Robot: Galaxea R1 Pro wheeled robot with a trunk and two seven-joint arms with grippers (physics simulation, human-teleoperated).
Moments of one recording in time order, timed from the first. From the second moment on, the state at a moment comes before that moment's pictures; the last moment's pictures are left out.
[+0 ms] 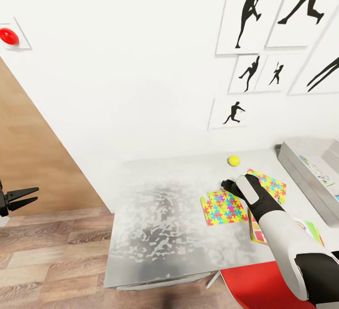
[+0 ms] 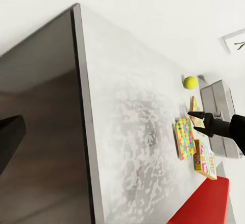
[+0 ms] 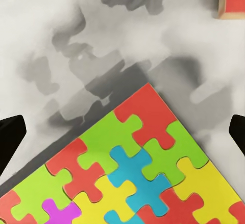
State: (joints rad) left arm -0.65 0.64 0.61 -0.84 -0.07 0.95 -1.56; right arm -0.96 -0.09 0.08 -0.64 -0.76 0.61 -0.54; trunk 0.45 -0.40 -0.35
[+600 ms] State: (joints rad) left arm -0.65 0.64 0.61 -0.84 -0.07 0.95 -1.56; right arm -0.96 -0.10 0.08 -0.62 -0.72 0.61 -0.51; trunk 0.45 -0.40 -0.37
